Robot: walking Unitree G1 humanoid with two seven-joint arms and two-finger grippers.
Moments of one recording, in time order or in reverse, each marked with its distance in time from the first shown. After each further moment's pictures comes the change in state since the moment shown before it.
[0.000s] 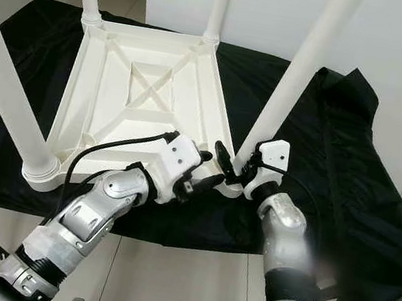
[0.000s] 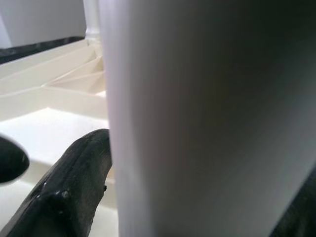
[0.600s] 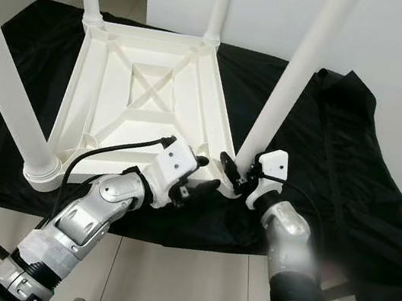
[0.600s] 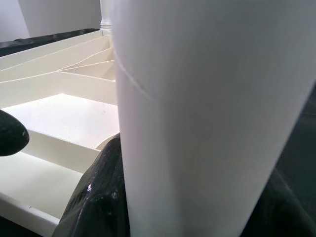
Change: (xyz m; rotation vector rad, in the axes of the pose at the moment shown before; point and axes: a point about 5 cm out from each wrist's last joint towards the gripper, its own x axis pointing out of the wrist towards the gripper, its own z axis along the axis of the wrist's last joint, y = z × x) left arm -0.006 0.000 -0.008 0.001 0.027 -0.010; right arm -0.008 -0.006 -0.011 -0.014 0.024 0.038
